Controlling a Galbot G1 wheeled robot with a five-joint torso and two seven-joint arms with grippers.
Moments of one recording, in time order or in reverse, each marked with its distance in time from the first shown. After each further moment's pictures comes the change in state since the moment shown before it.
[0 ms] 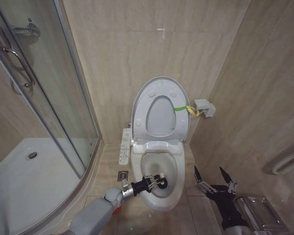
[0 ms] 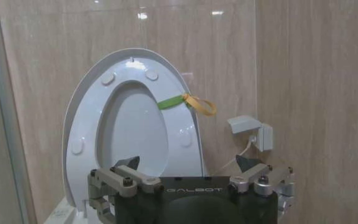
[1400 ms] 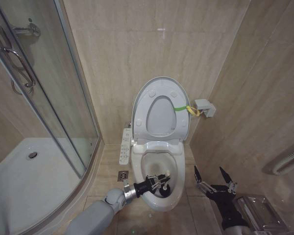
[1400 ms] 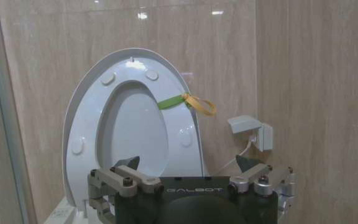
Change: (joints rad) left arm 0.038 0.040 0.008 -0.157 -0.039 0.063 -0.025; right arm 0.000 0.000 0.000 0.000 0.000 0.000 0.000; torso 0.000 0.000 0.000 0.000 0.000
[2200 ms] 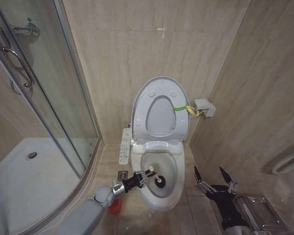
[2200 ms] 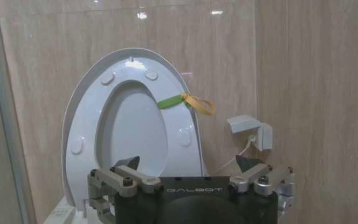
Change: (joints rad) left arm 0.083 0.068 -0.229 -0.064 0.212 -0.083 -0.030; right arm 0.000 0.000 0.000 0.000 0.000 0.000 0.000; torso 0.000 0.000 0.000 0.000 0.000
